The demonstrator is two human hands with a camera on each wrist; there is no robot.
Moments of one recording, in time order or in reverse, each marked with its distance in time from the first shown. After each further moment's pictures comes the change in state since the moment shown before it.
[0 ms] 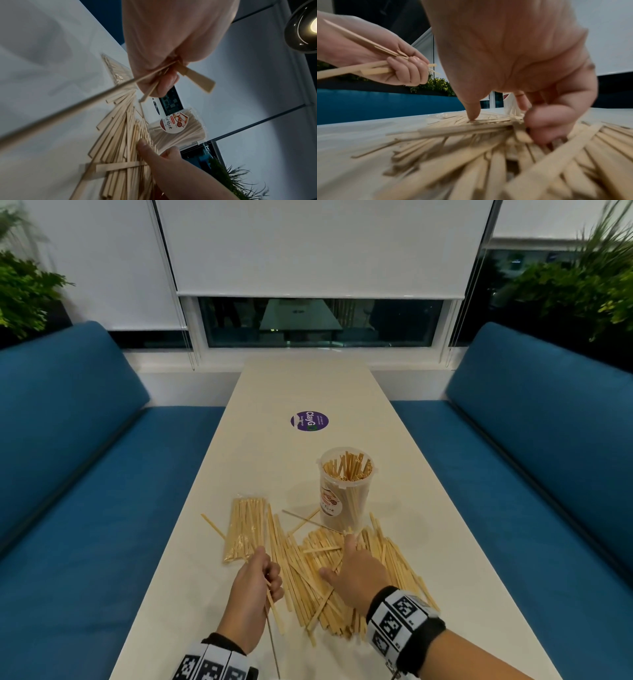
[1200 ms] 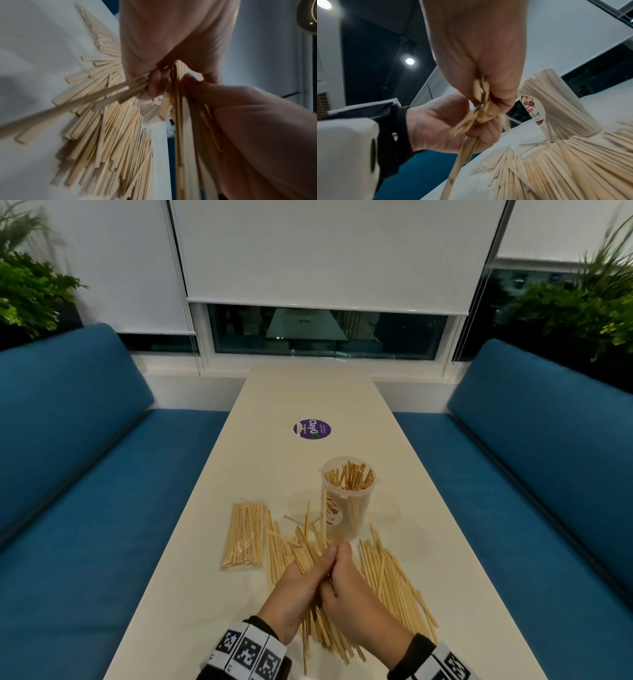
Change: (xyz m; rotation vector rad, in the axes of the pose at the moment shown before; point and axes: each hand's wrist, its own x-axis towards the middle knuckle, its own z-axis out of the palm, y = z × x) left_hand -0.005 -0.010 0.040 0.285 -0.292 -0.070; right_hand -0.063 -0.019 -0.043 0.598 -0.092 -0.385
